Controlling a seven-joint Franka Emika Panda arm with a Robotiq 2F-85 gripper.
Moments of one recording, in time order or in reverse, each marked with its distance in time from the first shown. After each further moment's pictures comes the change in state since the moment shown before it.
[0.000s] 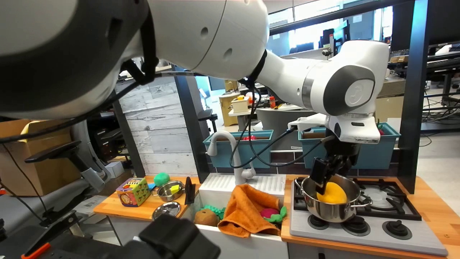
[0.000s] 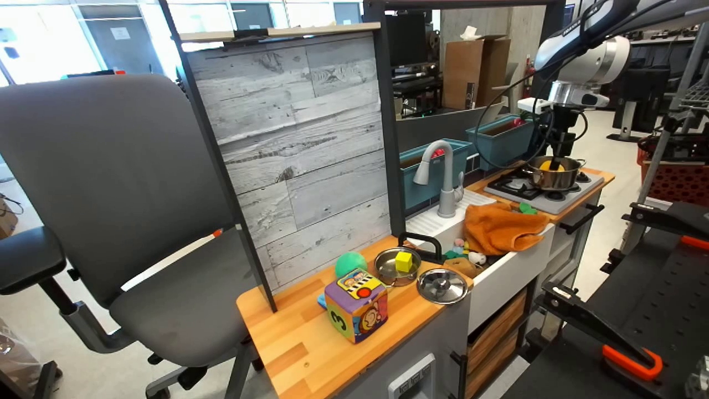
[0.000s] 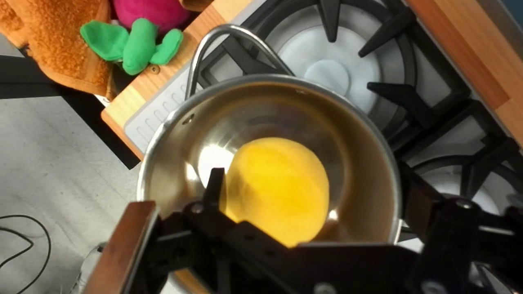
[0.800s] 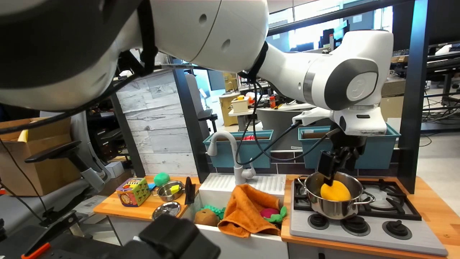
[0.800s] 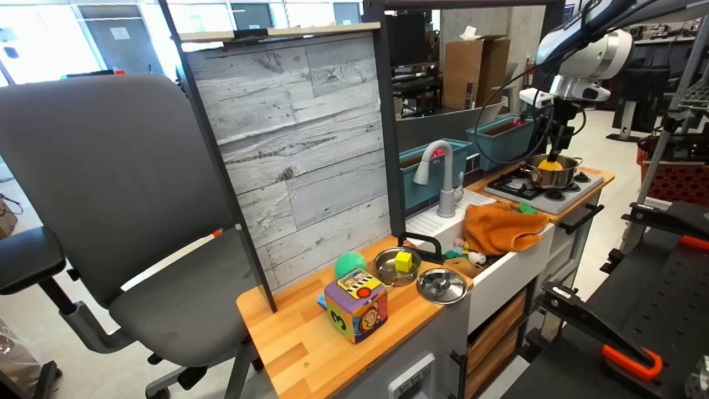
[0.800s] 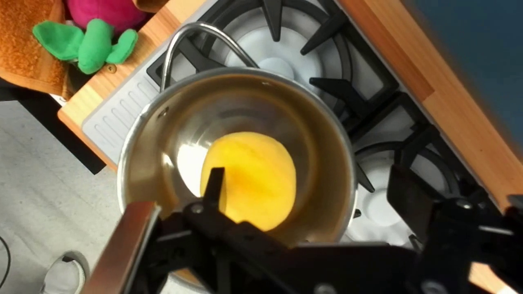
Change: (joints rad) arm 0.010 -0.029 -0.034 -0.027 0.050 0.089 -0.022
